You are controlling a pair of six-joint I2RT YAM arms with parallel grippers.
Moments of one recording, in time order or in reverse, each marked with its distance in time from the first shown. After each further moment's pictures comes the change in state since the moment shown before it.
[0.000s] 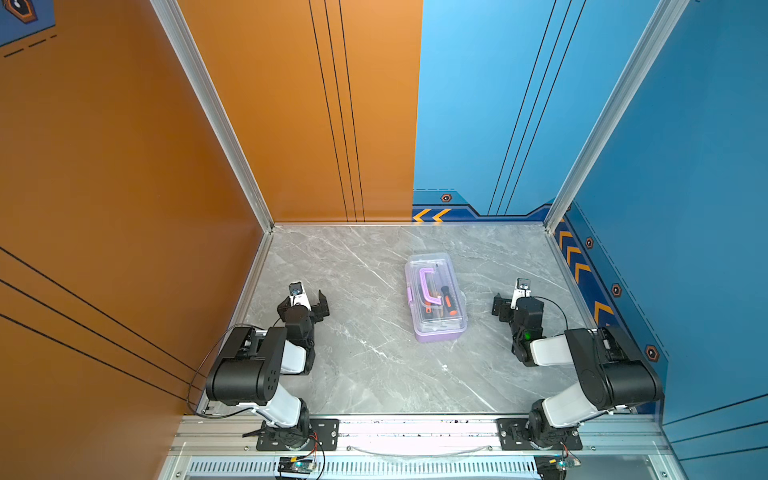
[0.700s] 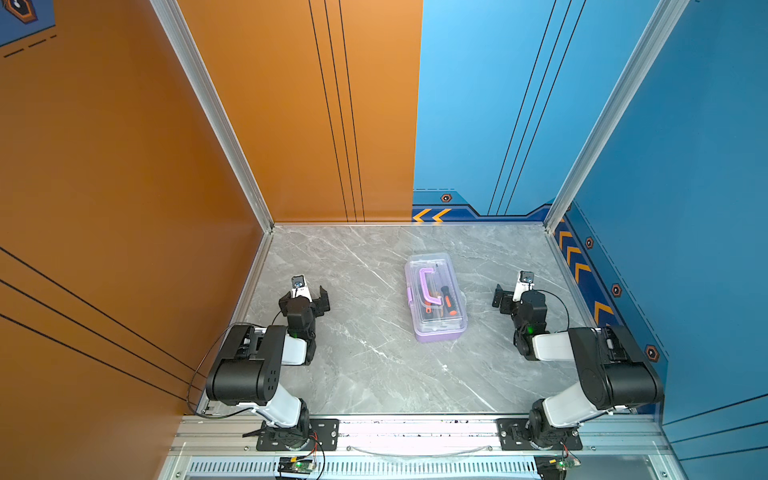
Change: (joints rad) left arm -0.005 0.000 0.076 -0.121 -0.005 0.021; right arm -0.029 0.000 0.031 0.017 -0.096 0.011
